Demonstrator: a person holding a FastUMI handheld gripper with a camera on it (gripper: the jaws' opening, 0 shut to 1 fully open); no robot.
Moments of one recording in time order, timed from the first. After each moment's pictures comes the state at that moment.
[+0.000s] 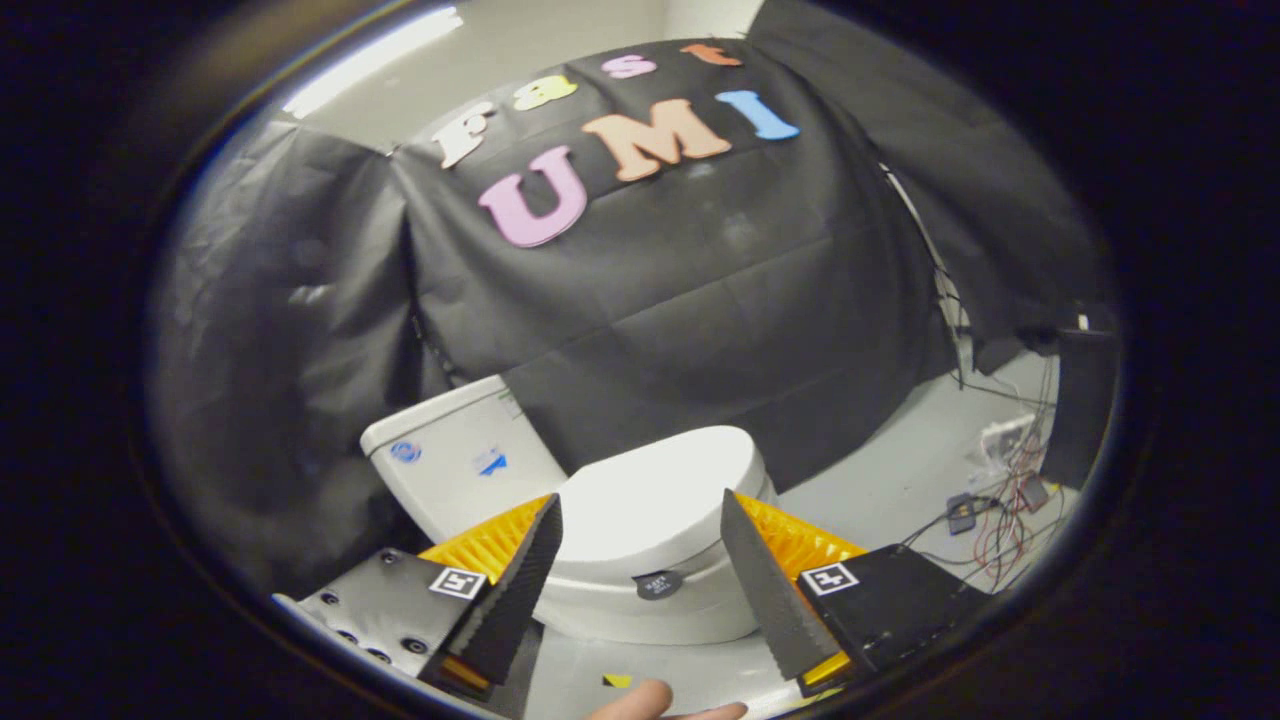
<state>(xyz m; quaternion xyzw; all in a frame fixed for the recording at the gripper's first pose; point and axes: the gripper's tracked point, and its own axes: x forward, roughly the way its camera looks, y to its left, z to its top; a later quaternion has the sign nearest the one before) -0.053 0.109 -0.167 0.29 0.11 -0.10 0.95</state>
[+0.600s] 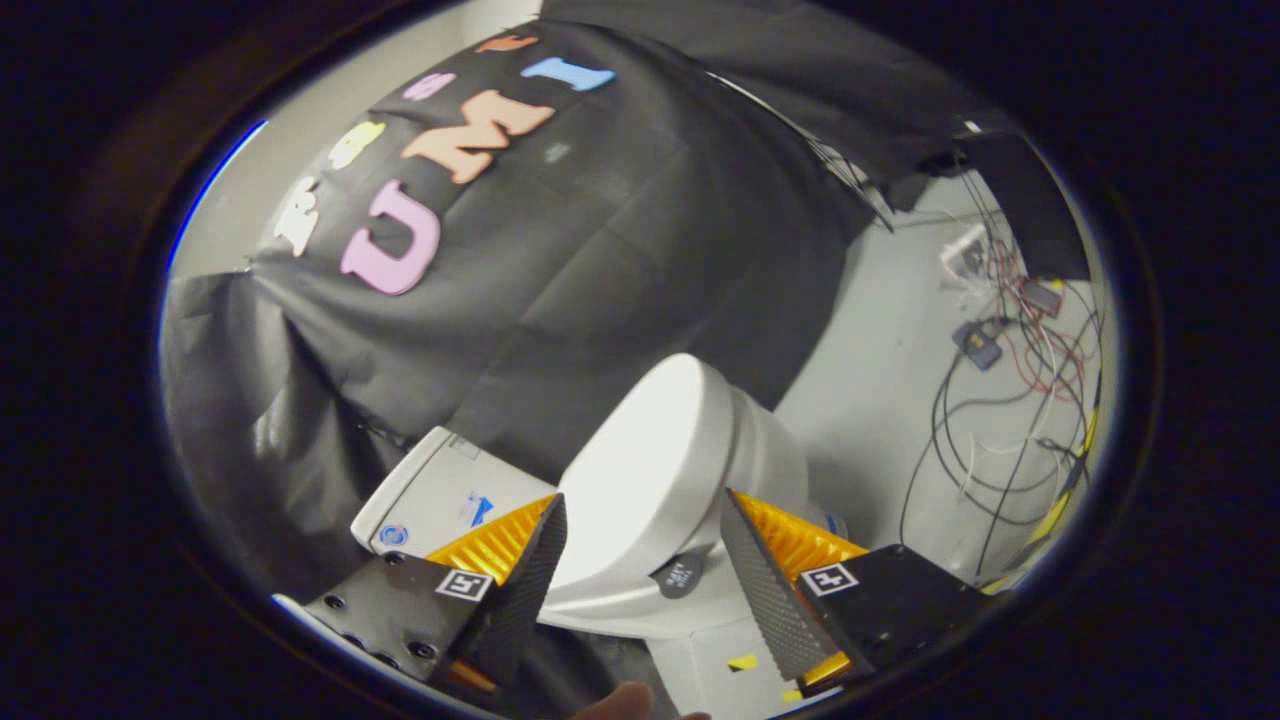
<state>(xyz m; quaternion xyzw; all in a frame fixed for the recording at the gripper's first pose) -0.024 0.113 -0.259 0.50 0.15 -0.17 0.83</state>
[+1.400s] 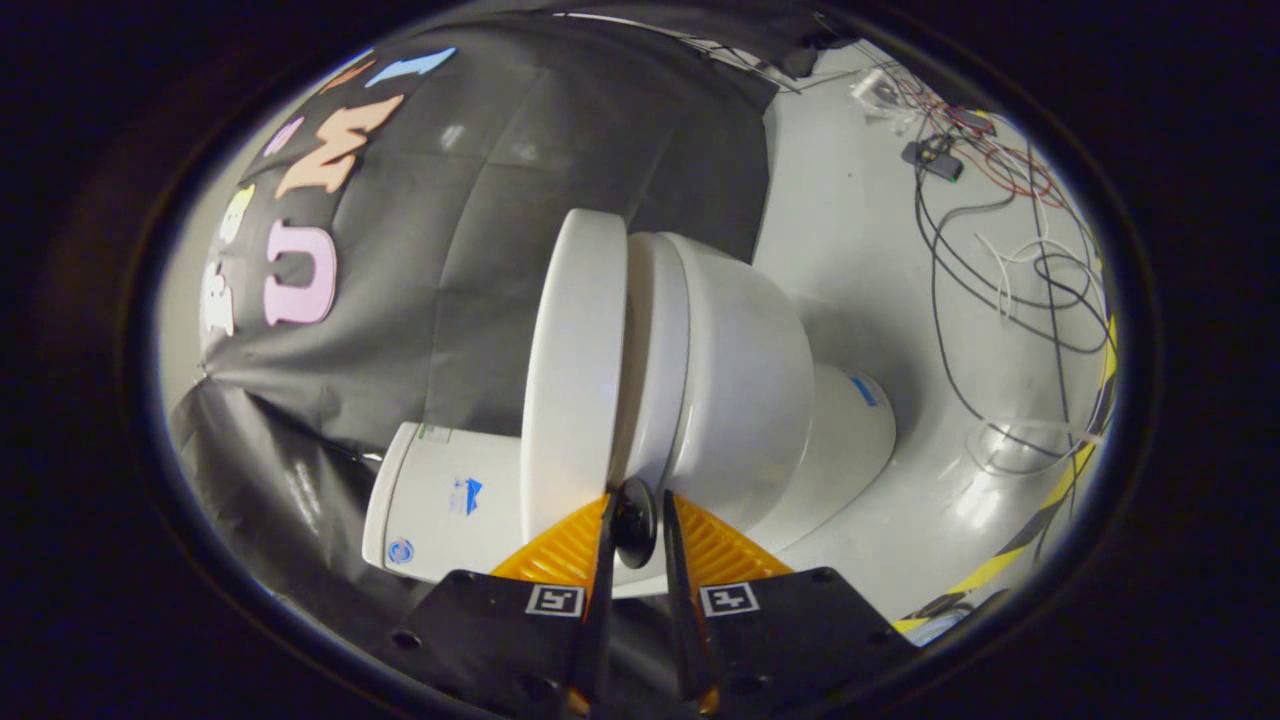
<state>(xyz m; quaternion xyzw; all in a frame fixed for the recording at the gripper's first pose) 0.009 0.192 -0.344 0.65 0.23 -0.15 0.71</state>
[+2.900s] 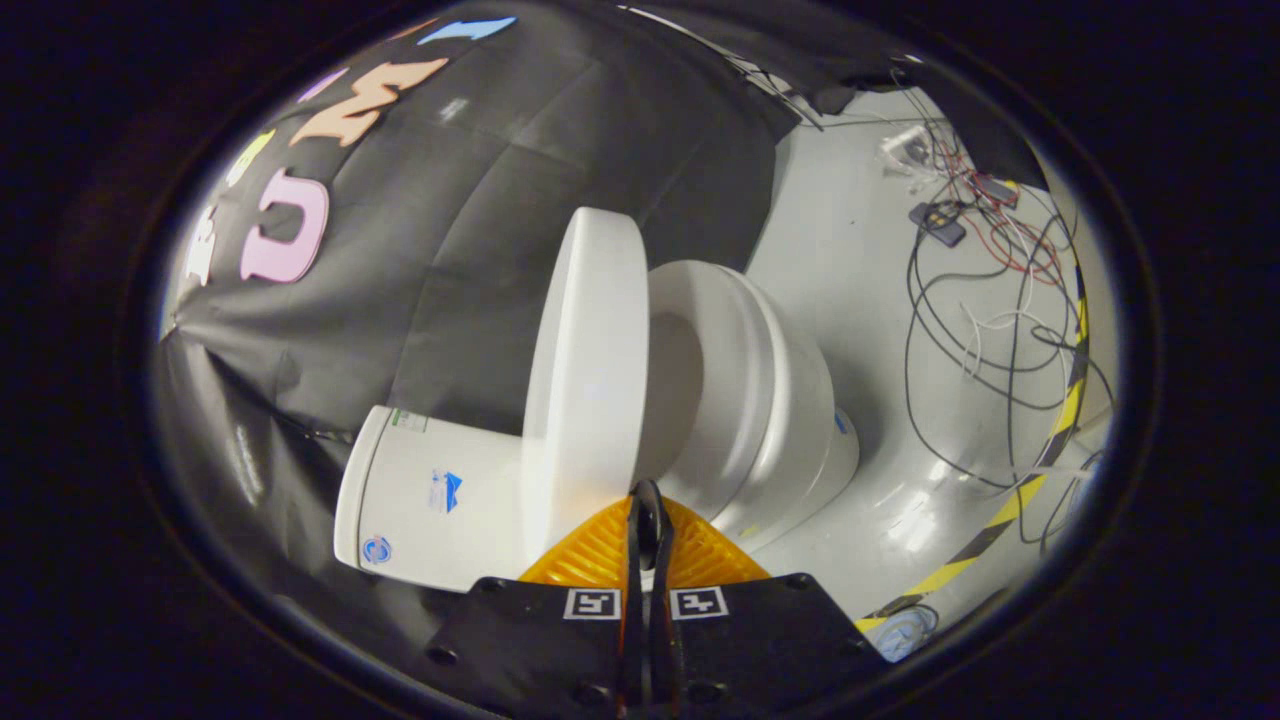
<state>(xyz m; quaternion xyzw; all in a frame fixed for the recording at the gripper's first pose) 0.025 0.184 -0.282 0.54 0.29 -0.19 0.76</state>
